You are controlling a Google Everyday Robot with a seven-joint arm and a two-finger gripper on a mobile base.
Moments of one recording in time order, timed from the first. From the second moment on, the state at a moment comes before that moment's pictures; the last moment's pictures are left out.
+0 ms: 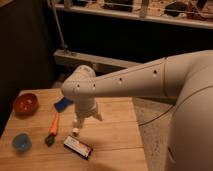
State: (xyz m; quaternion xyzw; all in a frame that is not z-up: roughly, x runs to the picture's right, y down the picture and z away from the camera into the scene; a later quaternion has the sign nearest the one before) arm -0.076 0.157 0.678 -0.26 0.22 0.58 0.74
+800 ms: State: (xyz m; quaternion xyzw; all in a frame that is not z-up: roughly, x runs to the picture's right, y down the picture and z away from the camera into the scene) arm -0.092 0.212 0.729 -0.27 0.22 0.55 0.76
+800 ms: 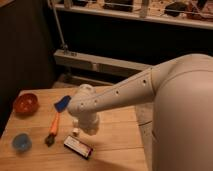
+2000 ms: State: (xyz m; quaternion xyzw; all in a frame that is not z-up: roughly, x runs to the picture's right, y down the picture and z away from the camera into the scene) arm -0.129 0.255 0.774 -0.26 0.22 0.48 0.81
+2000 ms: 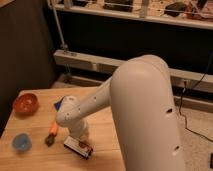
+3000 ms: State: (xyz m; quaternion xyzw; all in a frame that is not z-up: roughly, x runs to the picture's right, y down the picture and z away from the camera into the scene) arm -0.156 0.299 0.760 -0.30 0.20 0.34 0.87
